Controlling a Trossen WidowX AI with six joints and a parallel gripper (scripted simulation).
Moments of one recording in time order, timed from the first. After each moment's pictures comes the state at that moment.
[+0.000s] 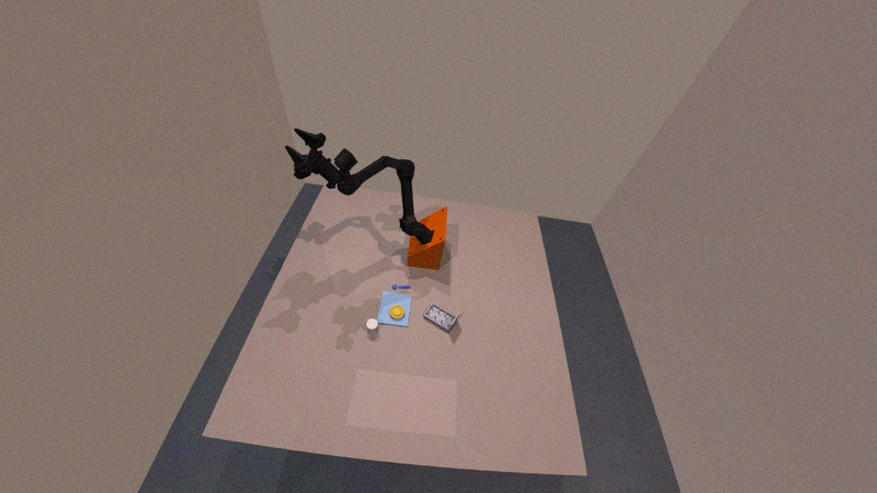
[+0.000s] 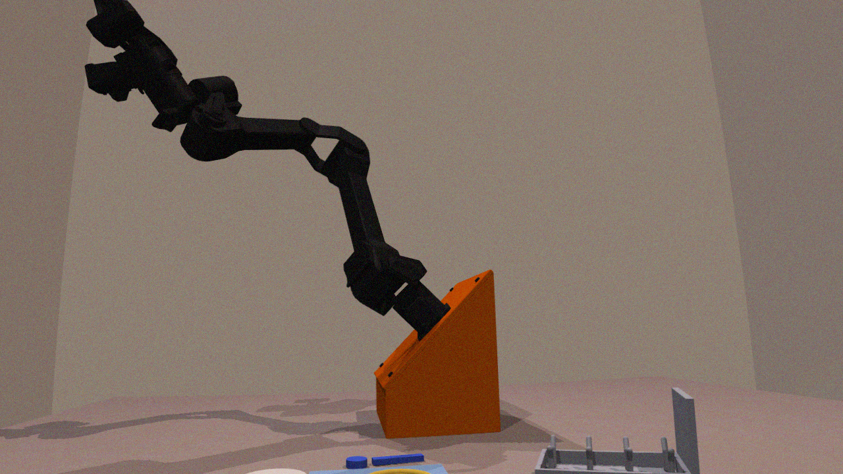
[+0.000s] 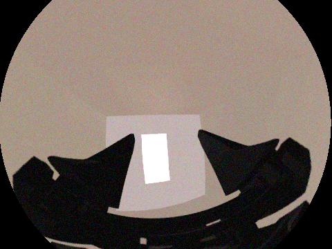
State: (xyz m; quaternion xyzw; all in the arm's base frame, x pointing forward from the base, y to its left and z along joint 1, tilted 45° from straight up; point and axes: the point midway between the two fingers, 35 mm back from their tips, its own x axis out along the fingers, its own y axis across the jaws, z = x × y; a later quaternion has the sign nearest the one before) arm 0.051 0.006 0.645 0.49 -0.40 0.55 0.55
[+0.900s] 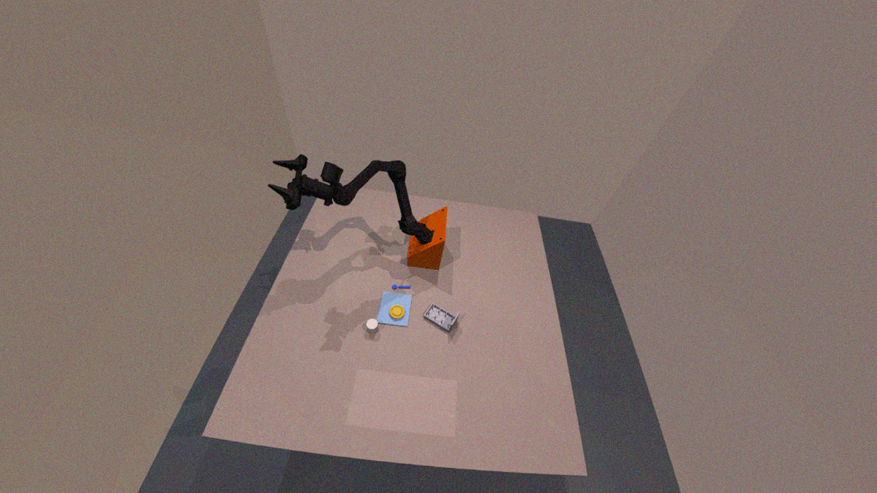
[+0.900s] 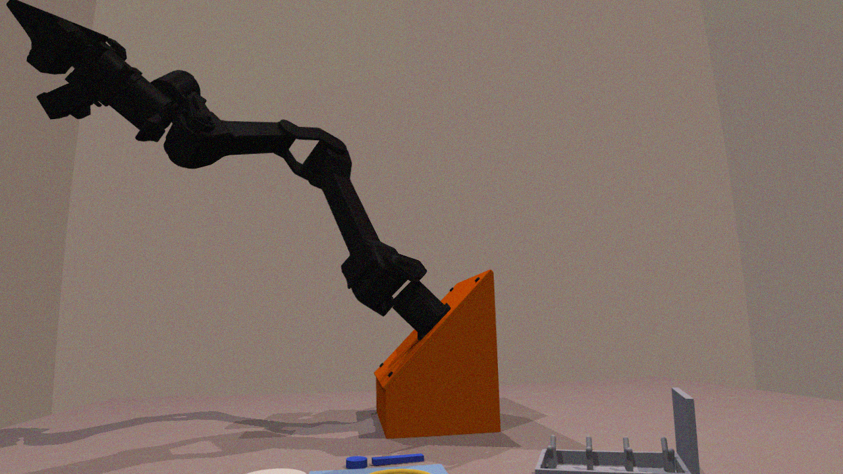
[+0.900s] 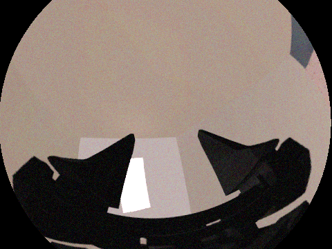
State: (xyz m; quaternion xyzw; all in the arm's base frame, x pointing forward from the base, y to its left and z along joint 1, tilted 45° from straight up) arm 0.151 -0.058 0.627 0.57 -0.43 0.39 0.58
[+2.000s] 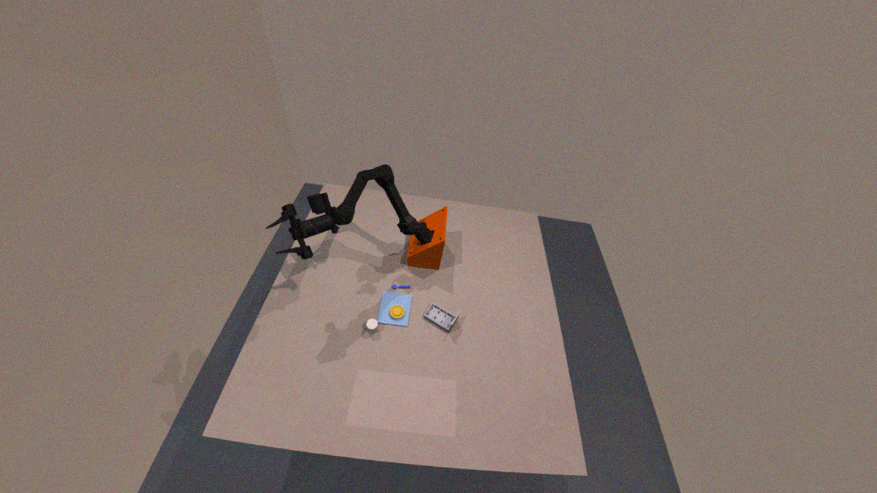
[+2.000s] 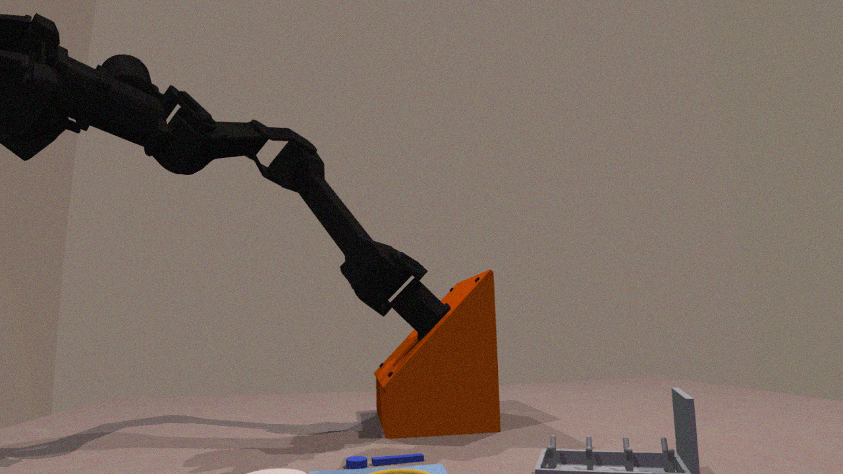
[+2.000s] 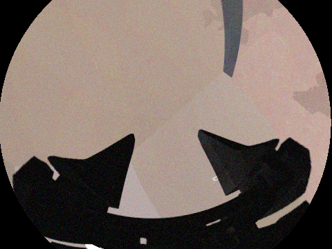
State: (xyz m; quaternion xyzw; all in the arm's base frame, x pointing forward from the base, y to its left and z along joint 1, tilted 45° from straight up) arm 0.317 -0.090 0.524 0.66 -0.33 0.14 0.66
